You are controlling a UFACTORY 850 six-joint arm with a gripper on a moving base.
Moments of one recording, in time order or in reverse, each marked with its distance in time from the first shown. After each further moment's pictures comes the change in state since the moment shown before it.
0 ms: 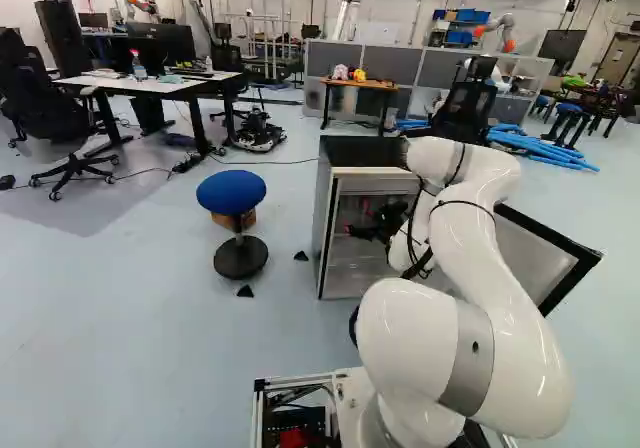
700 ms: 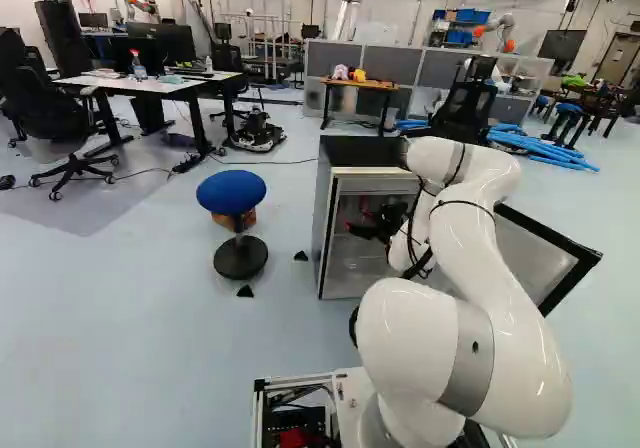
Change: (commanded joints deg) arm 0.0 0.0 0.0 0.0 0.0 0.0
